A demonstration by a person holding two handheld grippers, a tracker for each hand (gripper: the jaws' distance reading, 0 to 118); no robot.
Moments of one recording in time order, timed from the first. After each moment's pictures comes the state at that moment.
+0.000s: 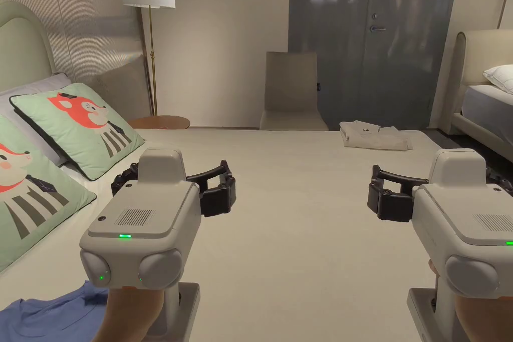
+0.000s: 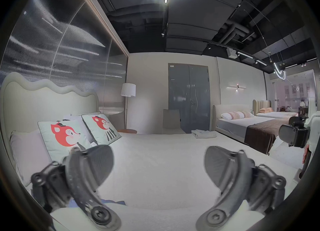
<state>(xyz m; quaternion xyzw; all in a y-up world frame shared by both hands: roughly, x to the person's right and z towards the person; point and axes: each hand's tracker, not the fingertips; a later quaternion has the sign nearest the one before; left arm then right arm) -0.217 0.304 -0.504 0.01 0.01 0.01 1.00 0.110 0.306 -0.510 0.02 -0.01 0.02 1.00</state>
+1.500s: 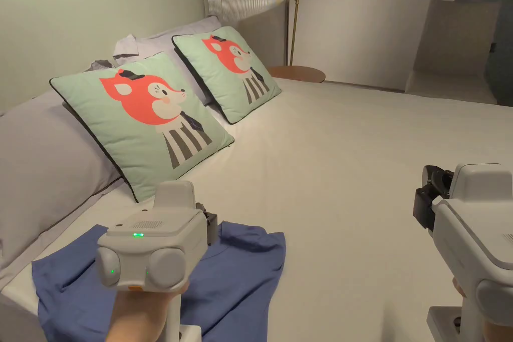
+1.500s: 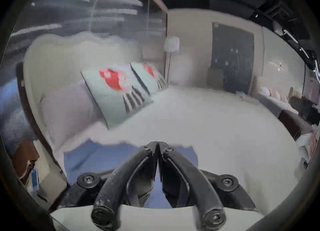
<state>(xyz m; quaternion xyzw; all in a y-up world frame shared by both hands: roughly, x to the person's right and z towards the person) -0.397 0.206 -0.486 -0.25 0.18 0.08 0.95 -0.064 0.247 -0.584 -0.05 0.19 0.04 0.98</state>
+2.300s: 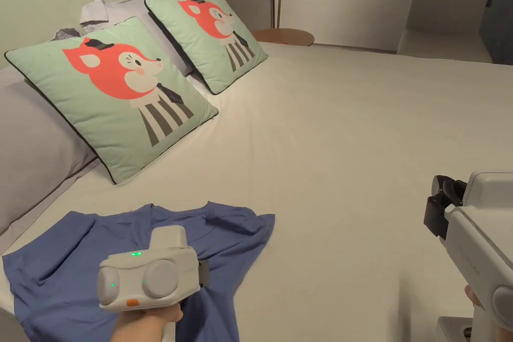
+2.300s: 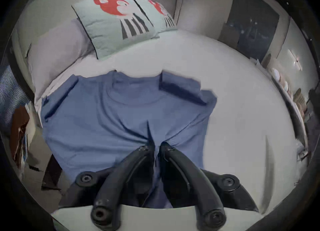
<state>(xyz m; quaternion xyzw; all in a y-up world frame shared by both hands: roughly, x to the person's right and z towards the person) -0.406 0.133 -0.511 -0.40 0.19 0.16 0.88 -0.035 0.205 -0.607 -0.11 0.17 0.02 0.98</state>
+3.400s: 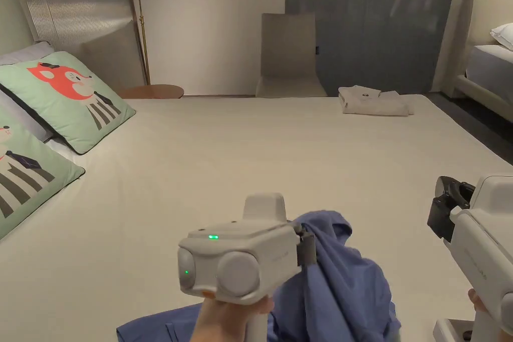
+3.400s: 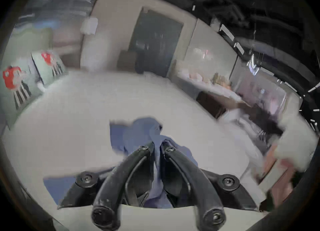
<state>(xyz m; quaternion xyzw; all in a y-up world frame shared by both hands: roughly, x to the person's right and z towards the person) -0.099 0.203 -0.547 -0.32 -0.20 0.10 0.92 0.164 0.250 -0.504 -0.04 -0.01 -0.02 1.00</state>
